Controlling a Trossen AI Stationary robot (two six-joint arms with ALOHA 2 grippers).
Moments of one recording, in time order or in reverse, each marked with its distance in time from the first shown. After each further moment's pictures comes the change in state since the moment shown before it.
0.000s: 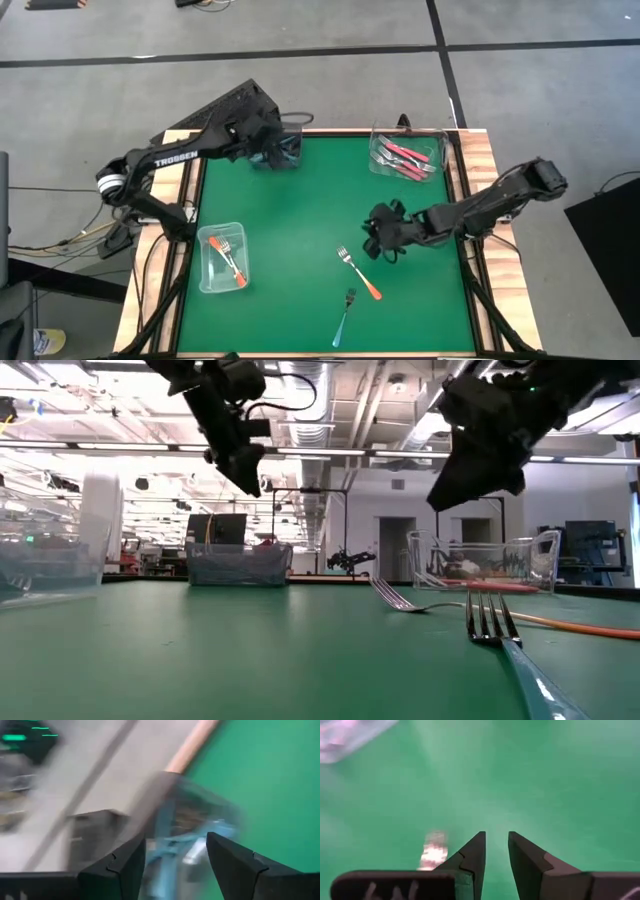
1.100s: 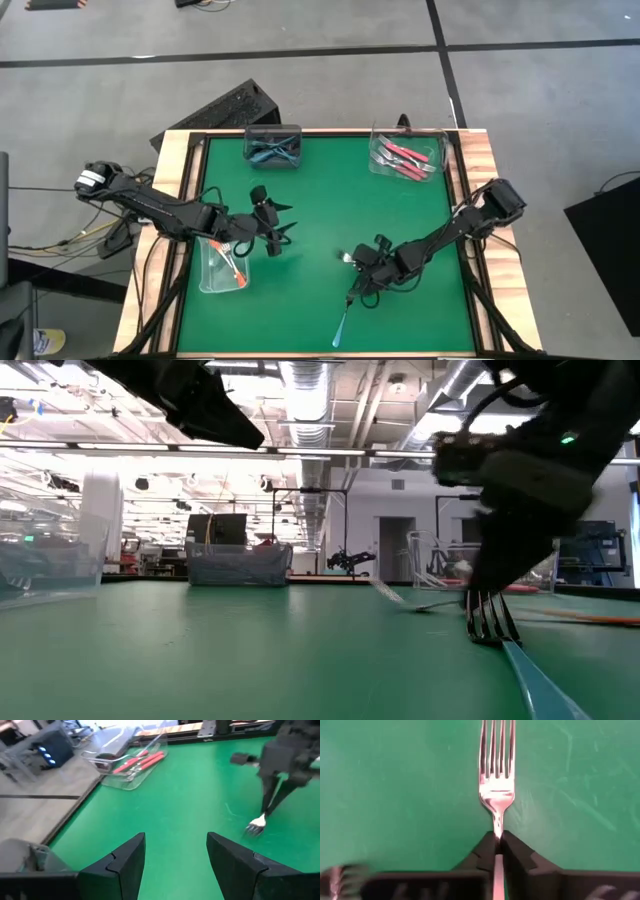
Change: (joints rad) left arm -0.796 -0.228 -0.470 0.569 -0.236 -0.216; right arm 0.189 0.448 0.159 -0.031 -0.114 0.131
